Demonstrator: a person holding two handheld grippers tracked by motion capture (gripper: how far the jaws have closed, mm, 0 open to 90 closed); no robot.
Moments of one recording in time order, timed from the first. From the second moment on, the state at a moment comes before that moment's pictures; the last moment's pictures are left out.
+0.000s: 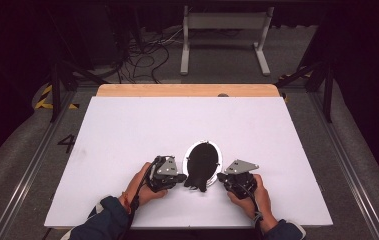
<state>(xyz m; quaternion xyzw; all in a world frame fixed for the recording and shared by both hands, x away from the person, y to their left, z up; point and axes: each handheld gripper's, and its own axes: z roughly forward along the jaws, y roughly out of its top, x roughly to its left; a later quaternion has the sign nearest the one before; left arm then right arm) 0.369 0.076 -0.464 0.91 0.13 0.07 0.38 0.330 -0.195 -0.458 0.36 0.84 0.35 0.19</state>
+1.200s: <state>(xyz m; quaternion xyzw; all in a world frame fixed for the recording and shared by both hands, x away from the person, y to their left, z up) 0.382 0.098 -0.463 0.91 0.15 0.09 0.37 0.366 -0.174 -0.460 0.38 0.83 0.36 0.20</state>
